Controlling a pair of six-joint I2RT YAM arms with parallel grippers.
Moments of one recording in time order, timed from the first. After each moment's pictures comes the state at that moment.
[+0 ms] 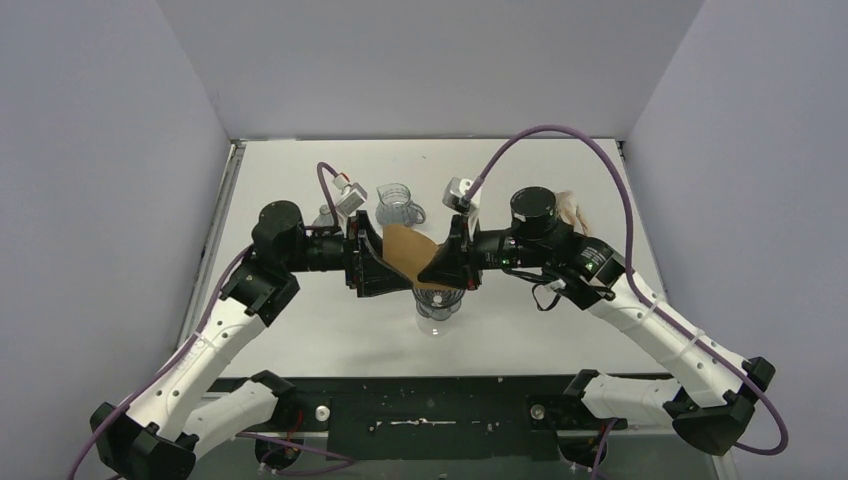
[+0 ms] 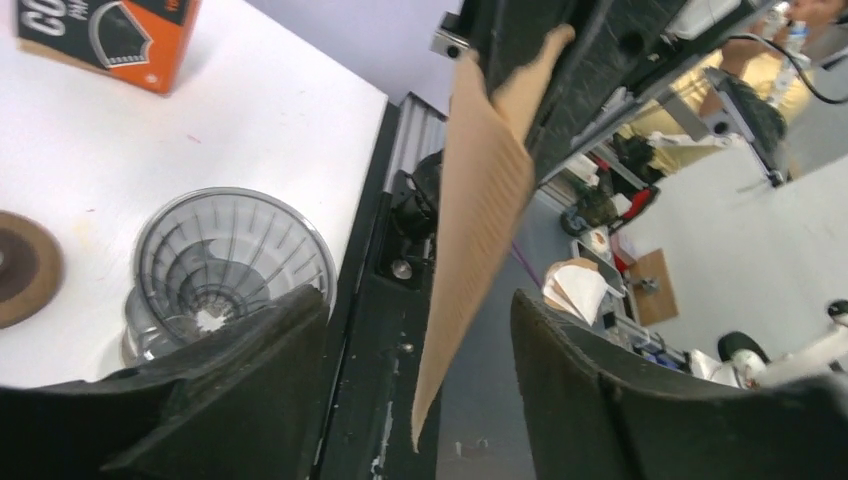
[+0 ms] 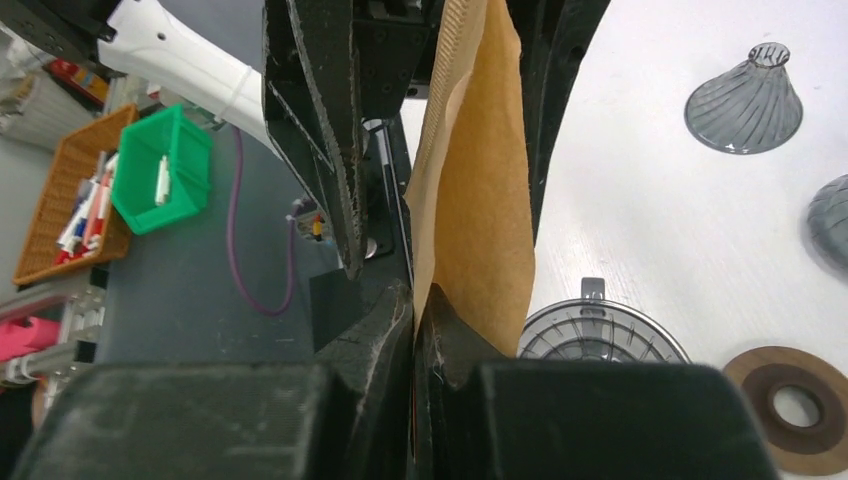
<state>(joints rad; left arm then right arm) -0.52 0.97 0.89 0.04 0.99 -0.63 0.81 1.12 1.28 -0.46 -0.67 0.17</state>
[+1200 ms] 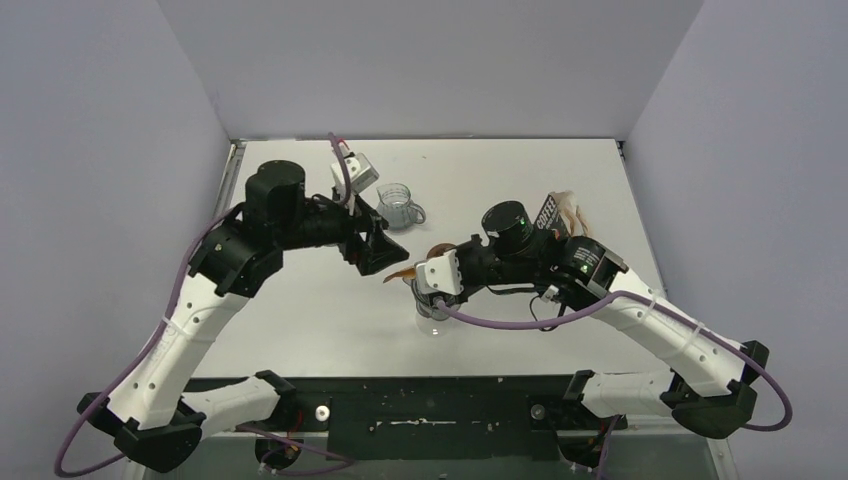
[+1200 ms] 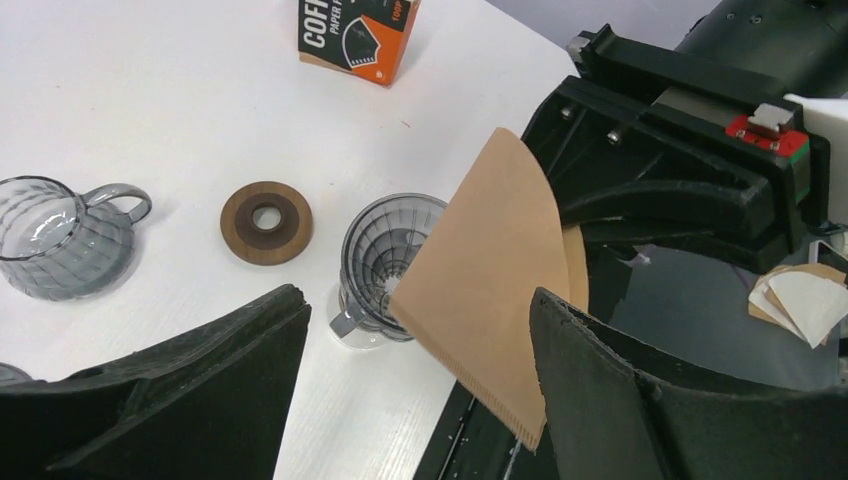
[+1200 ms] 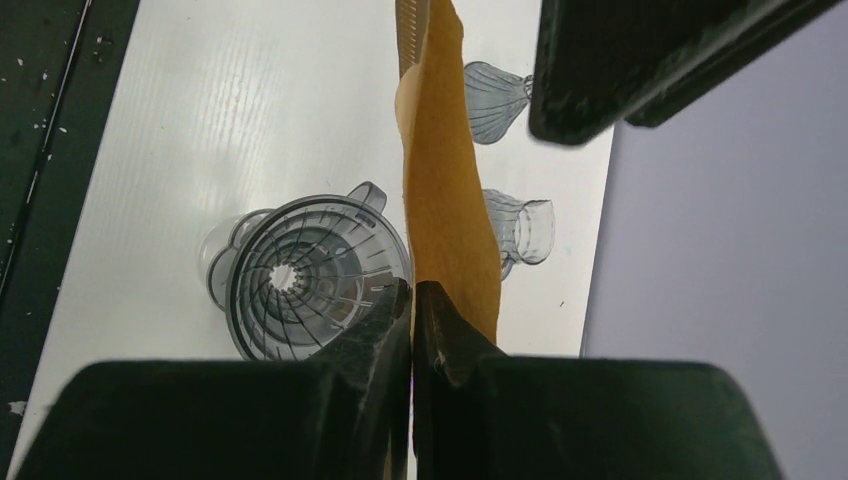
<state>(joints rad) -0.56 1.09 1.43 -0.70 0.60 -0.11 0.98 1.17 1.41 -0.81 -0.30 -0.97</state>
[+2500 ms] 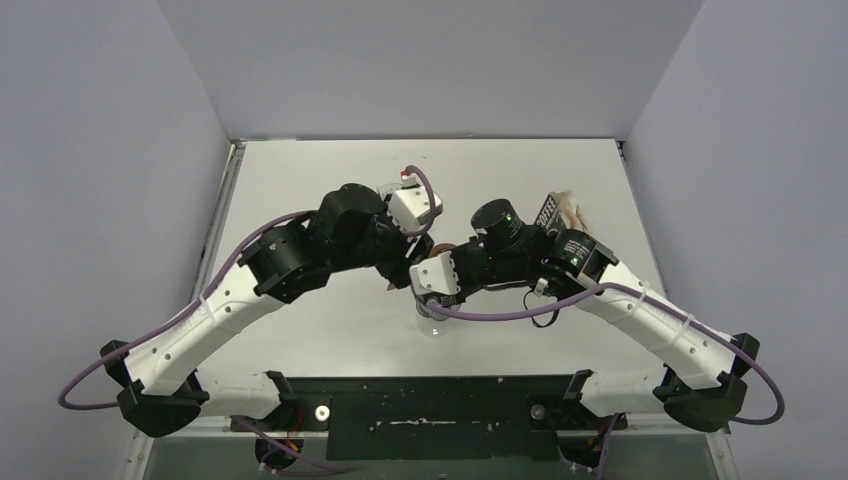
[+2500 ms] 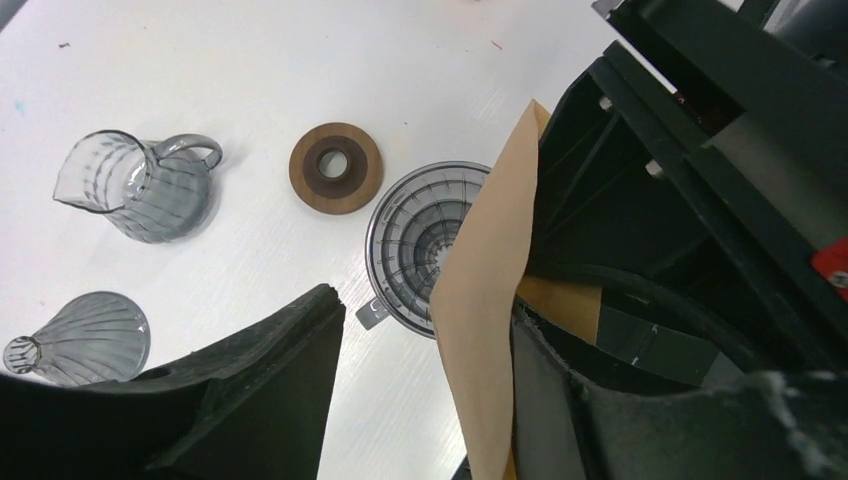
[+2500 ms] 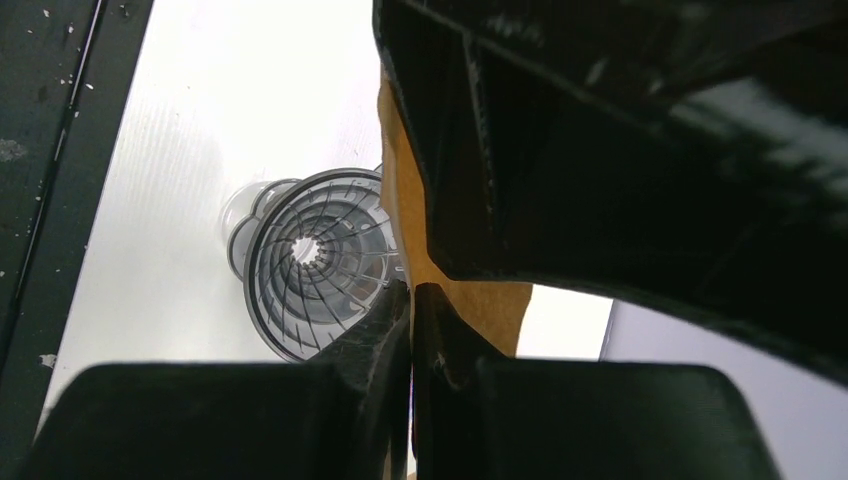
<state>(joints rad) -0.96 1.23 1.52 -0.82 0.03 -0.02 0.98 1.24 1.47 -0.93 -0.28 -1.00</state>
